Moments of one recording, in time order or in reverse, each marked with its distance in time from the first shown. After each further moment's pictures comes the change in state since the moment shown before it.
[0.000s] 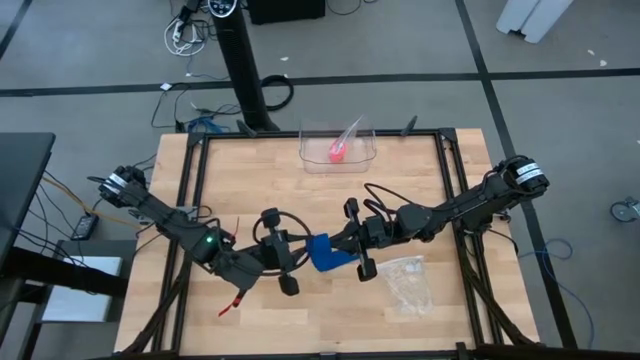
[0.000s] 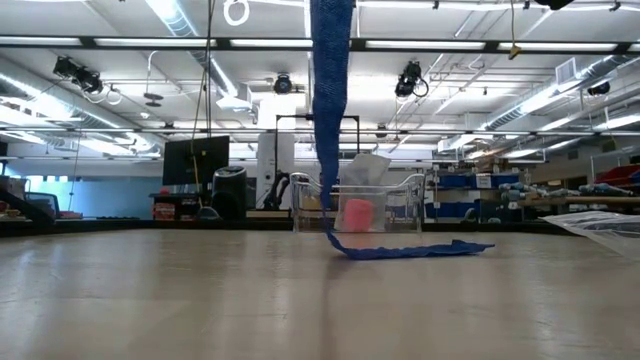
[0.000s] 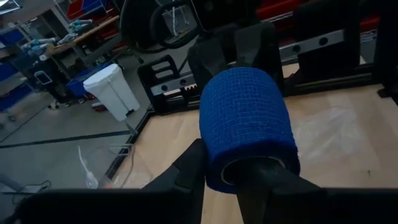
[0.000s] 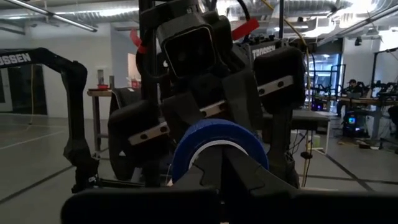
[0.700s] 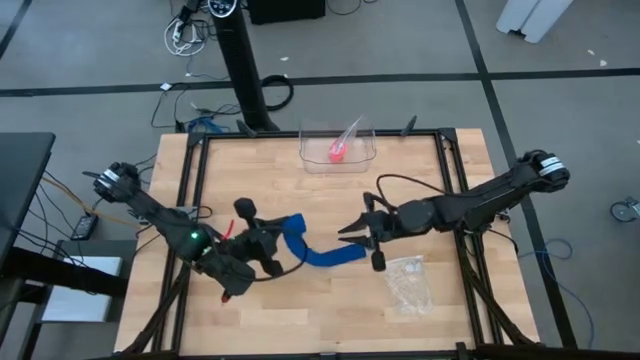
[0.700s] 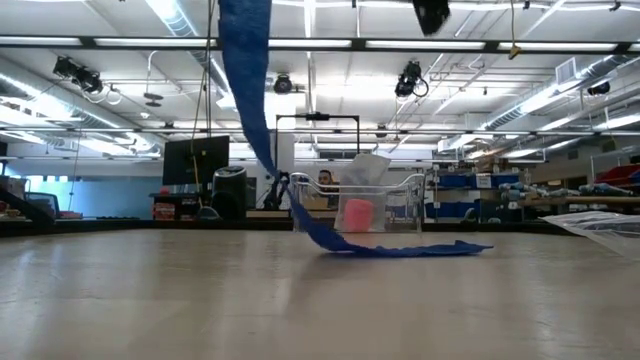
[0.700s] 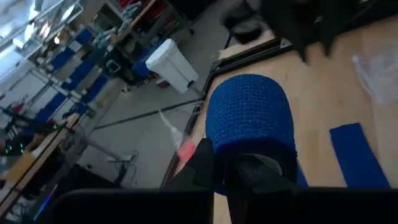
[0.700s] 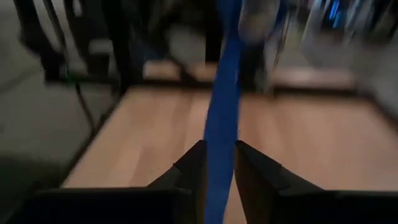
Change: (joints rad) left arm -0.047 -0.089 -0.002 -0.454 -0.261 -0.113; right arm 0.002 -0.236 0.000 -0.758 0.096 0.085
